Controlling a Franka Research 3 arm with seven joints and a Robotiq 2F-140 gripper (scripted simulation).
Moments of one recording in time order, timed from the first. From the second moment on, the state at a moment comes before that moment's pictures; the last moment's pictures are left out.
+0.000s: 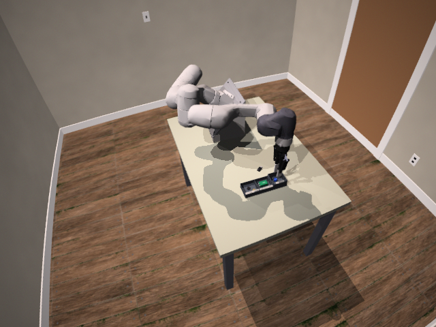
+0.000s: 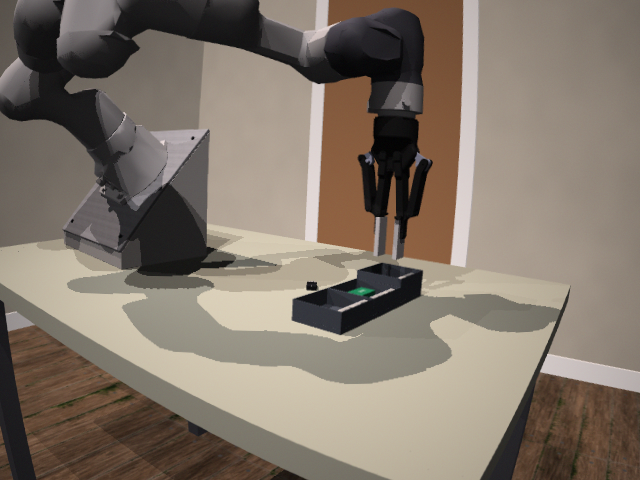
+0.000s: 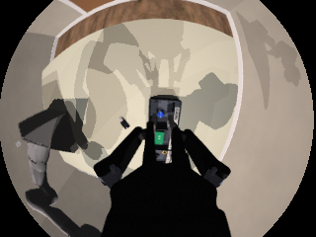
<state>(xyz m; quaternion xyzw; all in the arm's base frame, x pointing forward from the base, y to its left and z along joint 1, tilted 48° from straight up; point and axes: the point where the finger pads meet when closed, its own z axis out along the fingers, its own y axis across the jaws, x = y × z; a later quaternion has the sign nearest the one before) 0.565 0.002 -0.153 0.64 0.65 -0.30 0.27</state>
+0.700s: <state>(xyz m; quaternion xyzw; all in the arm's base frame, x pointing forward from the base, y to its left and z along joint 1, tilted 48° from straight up) 0.568 0.050 -0.114 0.65 0.65 -0.29 0.27</state>
